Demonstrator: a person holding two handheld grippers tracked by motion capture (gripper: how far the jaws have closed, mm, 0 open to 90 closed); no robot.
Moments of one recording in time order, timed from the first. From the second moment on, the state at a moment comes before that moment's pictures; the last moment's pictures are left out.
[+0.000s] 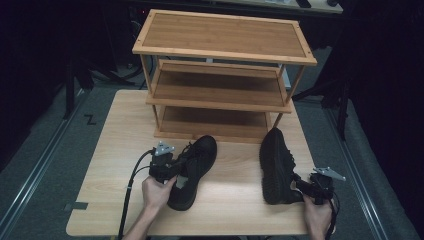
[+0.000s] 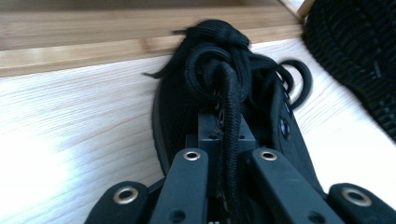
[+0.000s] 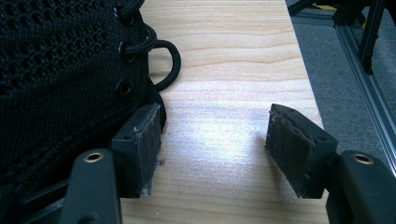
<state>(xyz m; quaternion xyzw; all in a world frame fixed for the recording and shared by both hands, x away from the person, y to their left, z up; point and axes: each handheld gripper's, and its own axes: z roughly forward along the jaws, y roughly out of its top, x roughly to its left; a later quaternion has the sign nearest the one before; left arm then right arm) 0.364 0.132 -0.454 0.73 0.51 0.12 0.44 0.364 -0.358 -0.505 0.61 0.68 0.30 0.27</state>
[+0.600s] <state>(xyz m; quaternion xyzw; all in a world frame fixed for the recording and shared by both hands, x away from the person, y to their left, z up) 0.377 0.122 -0.437 0.72 0.50 0.13 0.46 0.364 -0.358 -0.505 0.61 0.68 0.30 0.27</state>
